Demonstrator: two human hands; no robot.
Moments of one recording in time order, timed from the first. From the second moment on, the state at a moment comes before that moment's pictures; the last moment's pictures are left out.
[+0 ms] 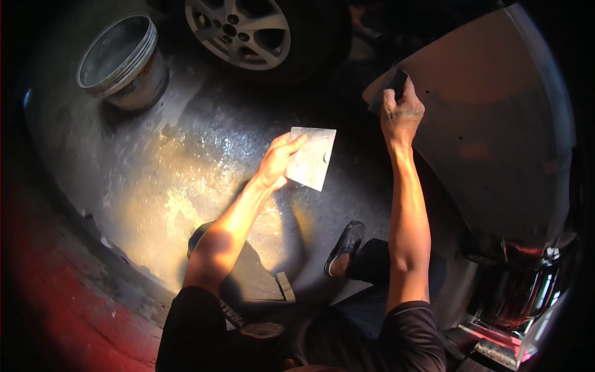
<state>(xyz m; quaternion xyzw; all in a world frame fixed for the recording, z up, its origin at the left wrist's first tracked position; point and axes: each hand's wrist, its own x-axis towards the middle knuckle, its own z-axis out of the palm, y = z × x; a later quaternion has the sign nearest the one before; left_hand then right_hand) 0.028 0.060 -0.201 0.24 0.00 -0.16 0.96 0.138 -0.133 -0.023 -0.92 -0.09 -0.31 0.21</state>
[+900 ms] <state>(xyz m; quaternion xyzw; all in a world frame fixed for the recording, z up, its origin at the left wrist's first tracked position) 0.027 0.061 -0.201 0.23 0.00 -0.16 0.96 0.142 -0.138 -0.062 -0.93 -0.10 -0.29 0.20</state>
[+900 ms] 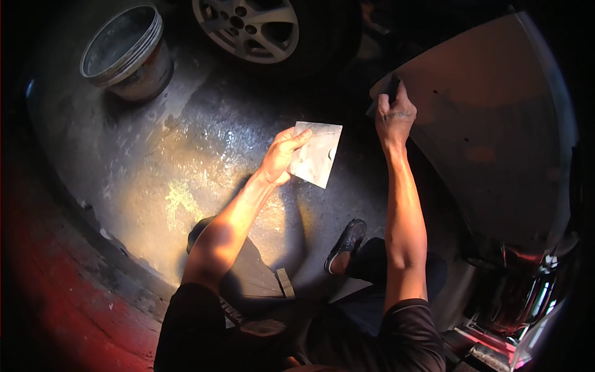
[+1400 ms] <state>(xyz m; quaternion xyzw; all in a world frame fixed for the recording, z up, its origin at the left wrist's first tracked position) 0.025 0.063 -0.195 0.23 0.00 -0.16 0.96 0.141 -0.135 -0.071 -0.92 -0.12 -0.30 0.21</state>
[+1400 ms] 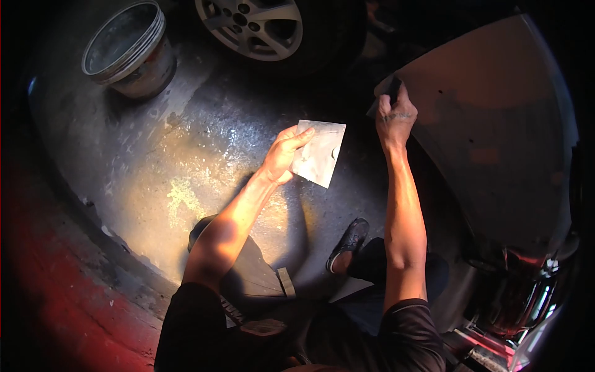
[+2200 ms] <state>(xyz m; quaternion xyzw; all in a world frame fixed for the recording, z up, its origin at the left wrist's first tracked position) 0.024 0.064 -0.197 0.25 0.02 -0.14 0.96 0.137 -0.160 -0.132 -0.95 -0.09 -0.21 0.21</state>
